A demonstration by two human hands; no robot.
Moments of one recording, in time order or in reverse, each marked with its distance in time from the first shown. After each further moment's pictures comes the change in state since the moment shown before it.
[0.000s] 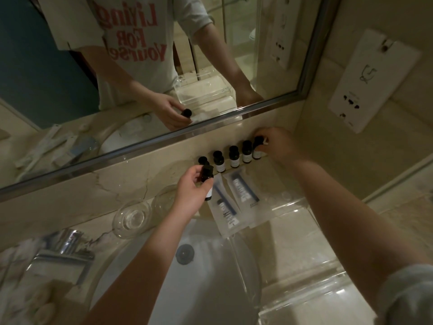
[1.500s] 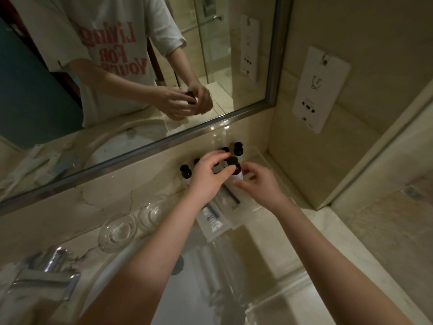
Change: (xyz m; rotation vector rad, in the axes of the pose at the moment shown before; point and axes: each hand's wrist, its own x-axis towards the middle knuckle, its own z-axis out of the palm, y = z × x) left_hand 0.003 0.051 0.049 0.200 -0.202 0.314; right_hand -0.115 -0.039 0.011 0.564 0.179 0.076
